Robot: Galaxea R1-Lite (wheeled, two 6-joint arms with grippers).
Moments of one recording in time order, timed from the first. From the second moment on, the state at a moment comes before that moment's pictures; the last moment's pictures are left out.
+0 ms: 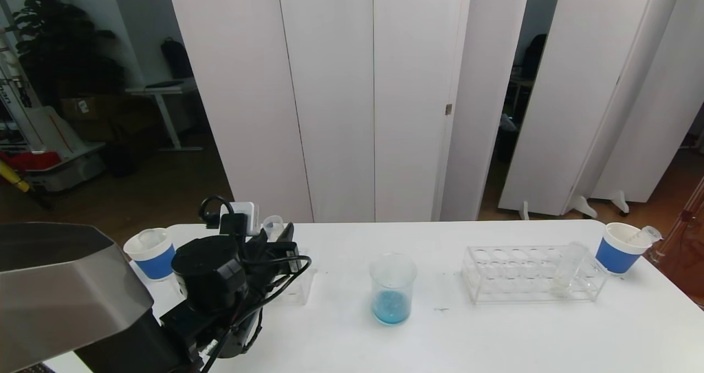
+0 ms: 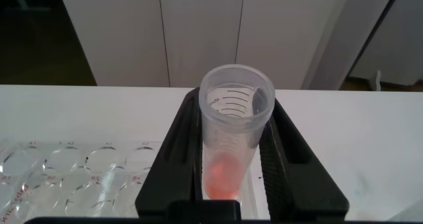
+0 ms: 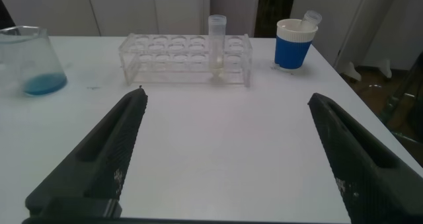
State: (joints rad) left arm -0.50 2.02 -0.43 -1.56 0.47 -0.07; right arm 0.00 0.00 0.00 -0.01 -0.01 0.02
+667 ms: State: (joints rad) left arm -0.53 1.83 -0.45 -1.50 0.43 0.13; right arm 0.00 0.00 0.00 -0.01 -0.01 0.02
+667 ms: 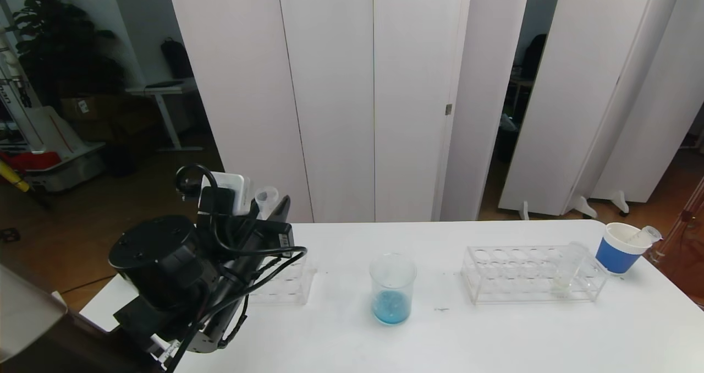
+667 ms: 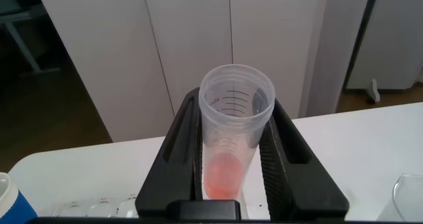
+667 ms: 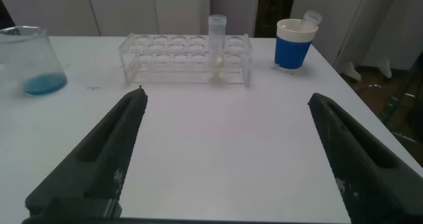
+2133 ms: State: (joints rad) left arm -0.60 1.63 -0.72 -1.00 0.04 0.05; right arm 0.00 0.00 0.00 -0.01 -0.01 0.02
